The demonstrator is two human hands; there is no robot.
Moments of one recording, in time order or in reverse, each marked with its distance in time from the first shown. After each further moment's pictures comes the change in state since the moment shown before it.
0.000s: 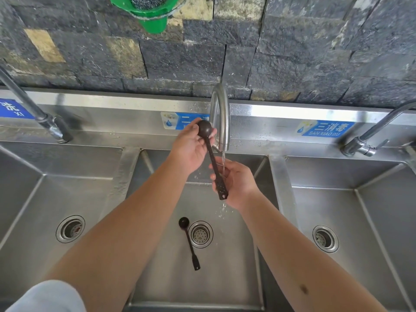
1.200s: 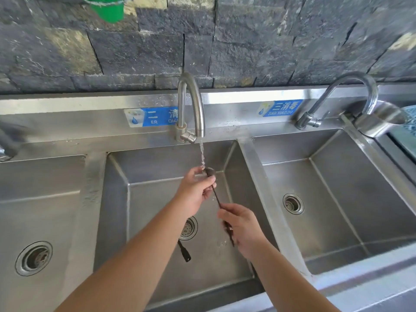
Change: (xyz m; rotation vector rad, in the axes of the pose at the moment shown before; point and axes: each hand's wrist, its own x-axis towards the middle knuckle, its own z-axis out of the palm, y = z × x) left_hand -0.065 -0.106 -0.057 0.331 -0.207 -0.284; right_hand -0.090 0.102 -0.079 -0.358 0.440 -0.215
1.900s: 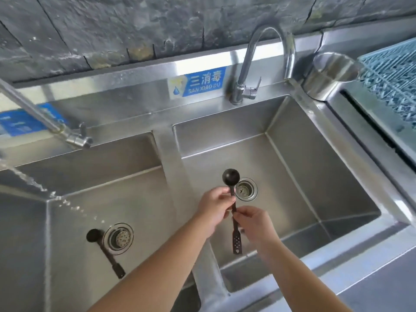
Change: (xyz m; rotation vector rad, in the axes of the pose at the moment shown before) left_hand 0.087 -0.213 0.233 0.552 0.008 -0.230; right_hand 0.073 -0.005 -0.299 -0.363 0.249 0.123
